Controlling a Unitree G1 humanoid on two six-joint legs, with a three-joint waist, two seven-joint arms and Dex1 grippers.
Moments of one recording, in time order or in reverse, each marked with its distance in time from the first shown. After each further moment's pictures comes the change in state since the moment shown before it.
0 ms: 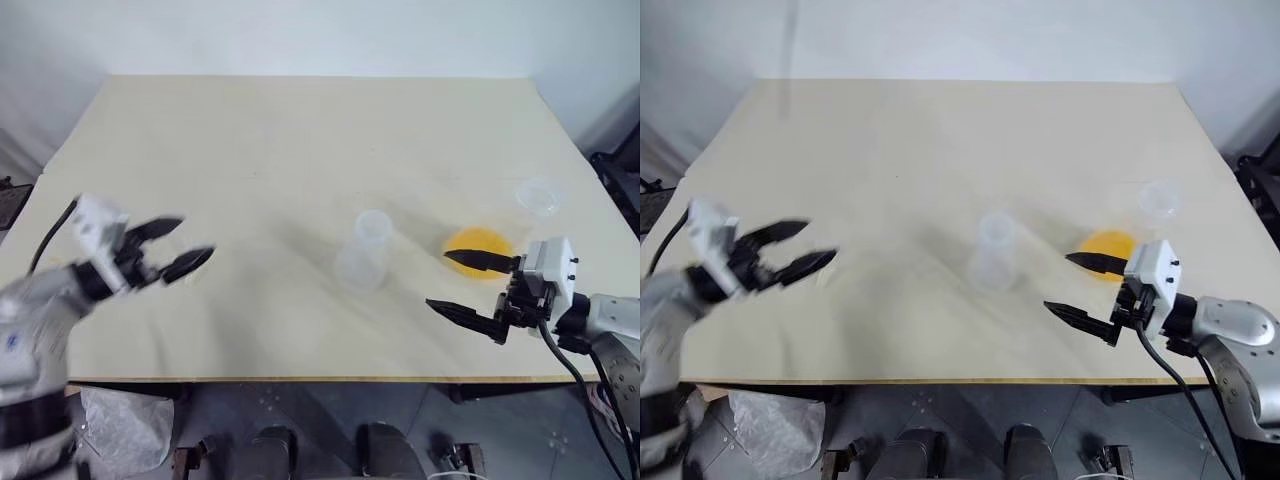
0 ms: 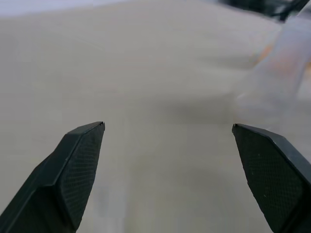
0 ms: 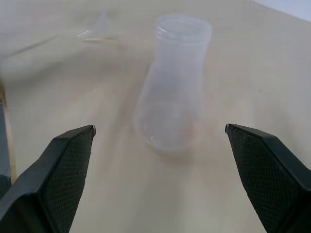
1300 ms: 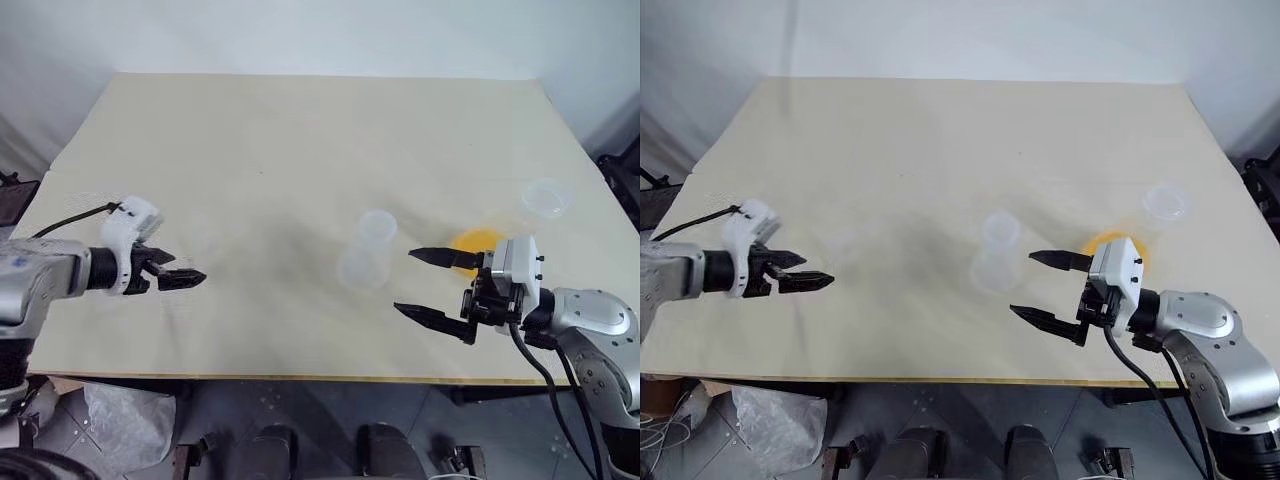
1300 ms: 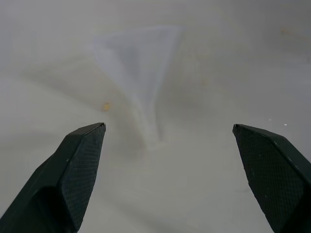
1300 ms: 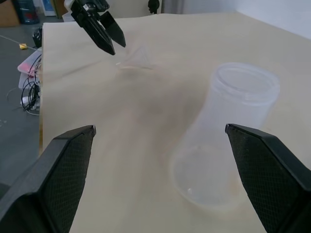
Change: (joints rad) left arm -0.450 0.382 -0.524 0.112 0.002 0.627 0.145; right arm -0.064 0.057 0.113 -0.099 0.006 0.013 -0.064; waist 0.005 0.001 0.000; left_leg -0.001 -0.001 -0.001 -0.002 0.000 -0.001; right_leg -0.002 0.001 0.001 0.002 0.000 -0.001
